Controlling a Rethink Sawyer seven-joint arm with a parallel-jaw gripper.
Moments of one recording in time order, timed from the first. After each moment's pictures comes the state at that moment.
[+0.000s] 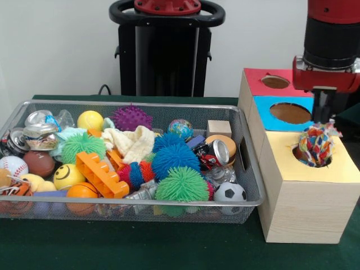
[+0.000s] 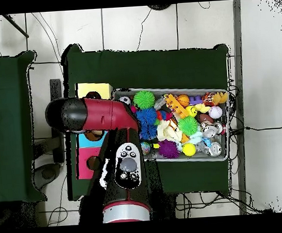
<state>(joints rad) 0.10 -0.59 -0.07 1.49 0.27 0.69 1.88</state>
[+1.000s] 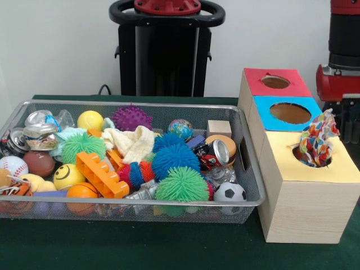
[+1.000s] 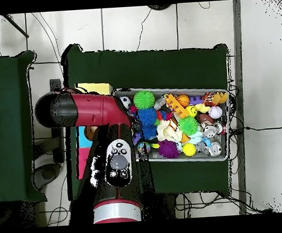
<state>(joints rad) 0.14 -0.56 -0.09 1.42 0.26 0.51 1.88</state>
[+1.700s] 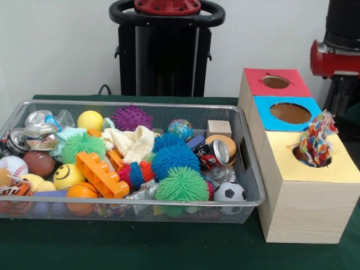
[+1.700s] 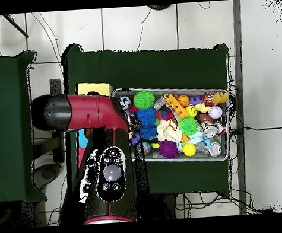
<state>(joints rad) 0.18 -0.60 -0.15 1.41 0.26 0.75 1.88</state>
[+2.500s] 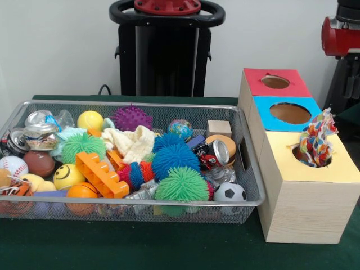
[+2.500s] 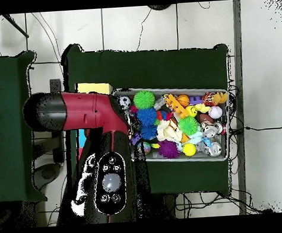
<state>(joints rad) 0.18 -0.65 -0.15 1.40 0.26 0.76 1.88</state>
